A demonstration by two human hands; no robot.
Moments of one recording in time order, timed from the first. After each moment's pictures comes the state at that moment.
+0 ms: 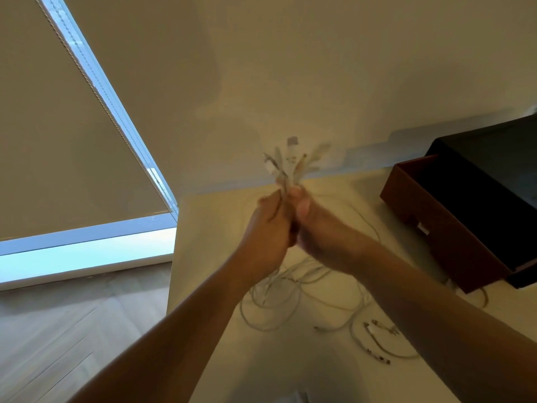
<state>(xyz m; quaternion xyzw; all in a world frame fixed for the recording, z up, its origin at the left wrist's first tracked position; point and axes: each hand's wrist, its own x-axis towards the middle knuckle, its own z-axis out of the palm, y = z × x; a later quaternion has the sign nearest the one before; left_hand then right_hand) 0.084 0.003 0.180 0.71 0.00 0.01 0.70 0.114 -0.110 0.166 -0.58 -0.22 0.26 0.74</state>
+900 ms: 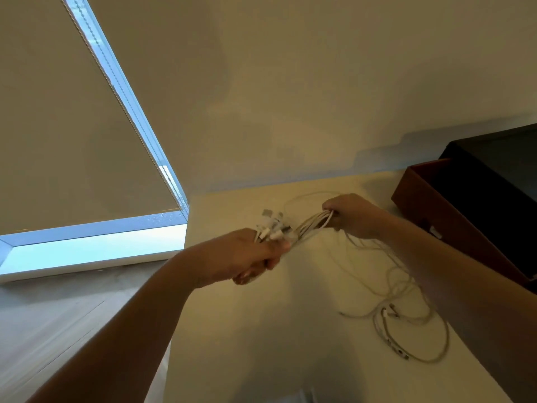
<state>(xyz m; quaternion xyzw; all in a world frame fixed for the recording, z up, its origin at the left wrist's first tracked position) 0.064 0.074 0.193 0.79 -0.03 -0.31 0.53 0.187 -0.157 0.139 -0.93 -0.29 0.13 0.18</state>
